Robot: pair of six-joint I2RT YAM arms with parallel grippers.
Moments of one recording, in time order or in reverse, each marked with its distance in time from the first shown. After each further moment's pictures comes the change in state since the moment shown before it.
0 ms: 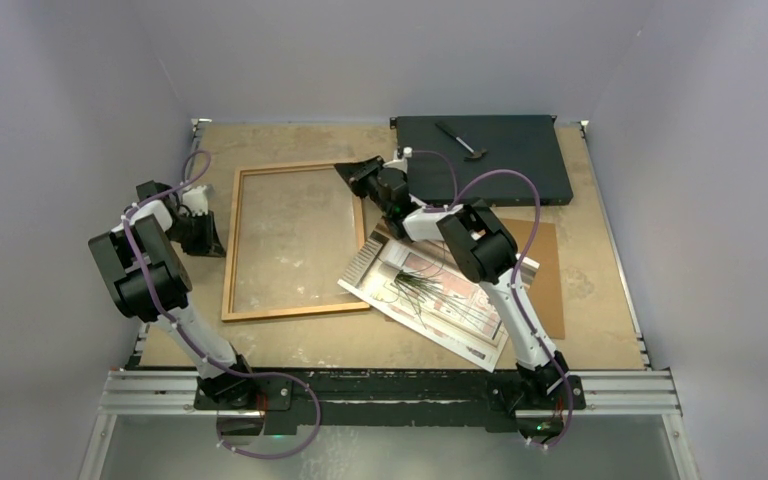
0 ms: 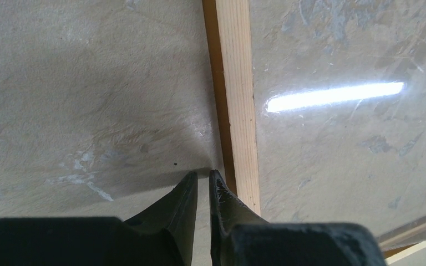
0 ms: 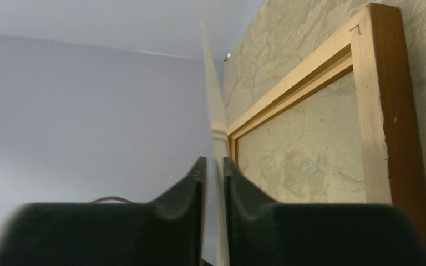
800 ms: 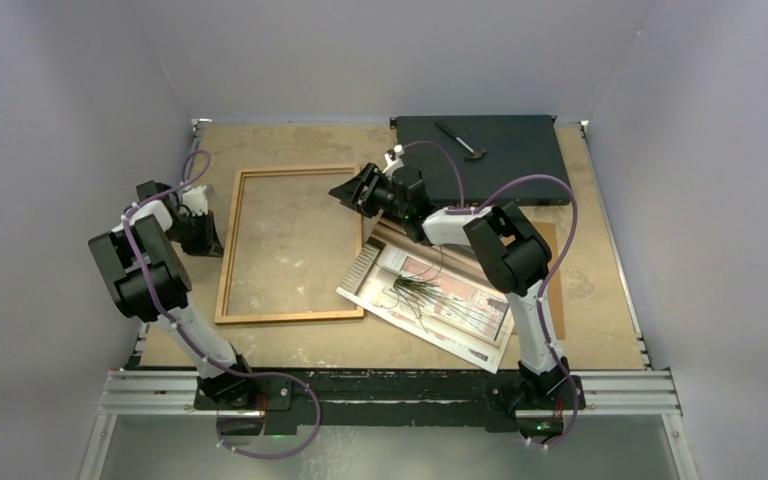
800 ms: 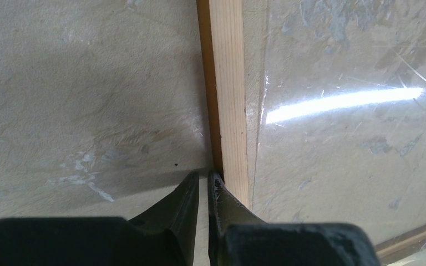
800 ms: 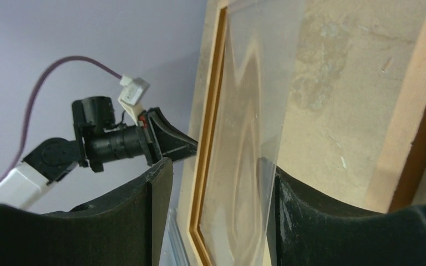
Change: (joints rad) left arm 0.000 0.001 0.000 0.002 0.002 0.000; right arm -0.012 -0.282 -0.267 -0.146 -0.395 -0.222
